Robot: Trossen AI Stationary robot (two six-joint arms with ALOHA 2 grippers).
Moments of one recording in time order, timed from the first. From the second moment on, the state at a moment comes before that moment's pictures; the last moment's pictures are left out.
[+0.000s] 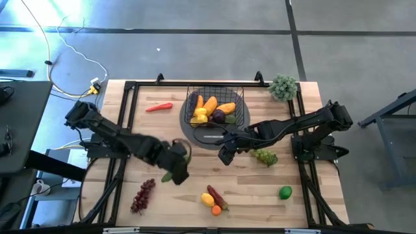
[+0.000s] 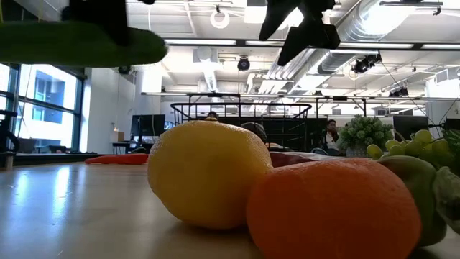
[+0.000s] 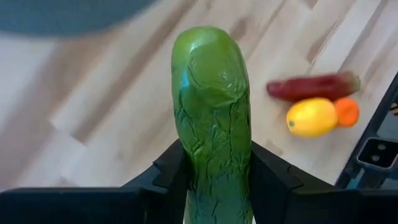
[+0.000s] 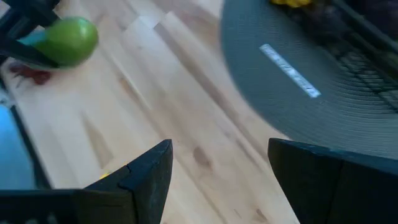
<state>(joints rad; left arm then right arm) -0.31 1.50 1.20 -0.87 -0.19 -1.05 0.22 1.60 1.36 -0.74 0.20 0.90</state>
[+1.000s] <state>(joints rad) 0.38 1.41 1.20 -0.56 -0.05 -0.54 -0.01 1.60 1.36 -0.94 0.37 0.87</state>
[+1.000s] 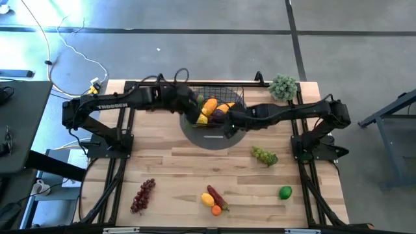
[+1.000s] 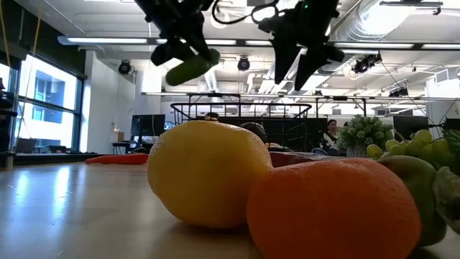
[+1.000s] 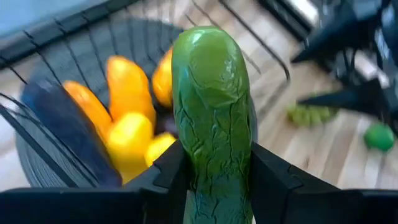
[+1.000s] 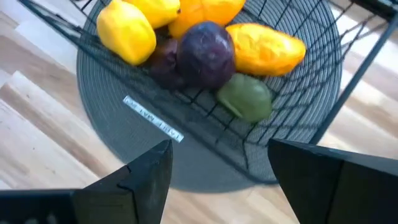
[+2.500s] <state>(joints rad) 0.58 1.61 1.20 -0.48 -0.05 -0.70 -0.29 1.60 1.36 -0.84 0.28 0.38</state>
